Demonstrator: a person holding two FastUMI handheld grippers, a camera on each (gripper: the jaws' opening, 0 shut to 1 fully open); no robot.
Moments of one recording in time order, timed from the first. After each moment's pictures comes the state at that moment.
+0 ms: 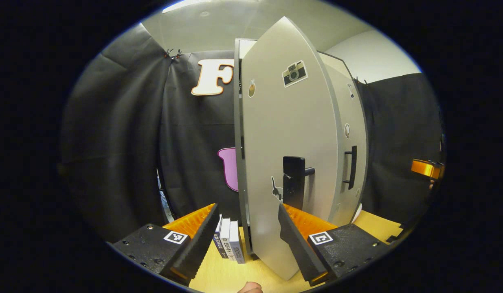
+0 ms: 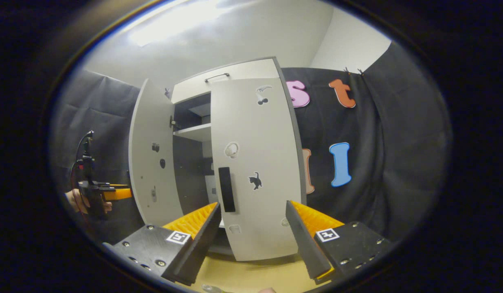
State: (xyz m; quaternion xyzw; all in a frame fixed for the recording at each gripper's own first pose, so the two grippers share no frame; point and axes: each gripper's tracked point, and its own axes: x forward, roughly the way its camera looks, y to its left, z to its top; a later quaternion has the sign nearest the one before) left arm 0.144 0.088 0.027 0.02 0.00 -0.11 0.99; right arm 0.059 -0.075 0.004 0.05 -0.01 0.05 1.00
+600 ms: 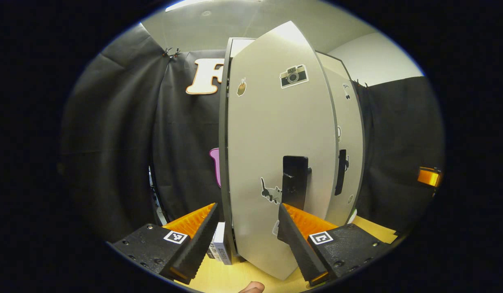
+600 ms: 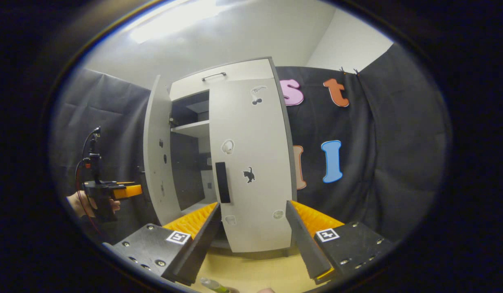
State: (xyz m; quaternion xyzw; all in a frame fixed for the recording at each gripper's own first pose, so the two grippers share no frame) left arm 0.151 0.046 0.027 0.00 -0.01 -0.12 0.99; right arm 0.032 -0.081 -0.001 0.04 0.01 0.03 1.00
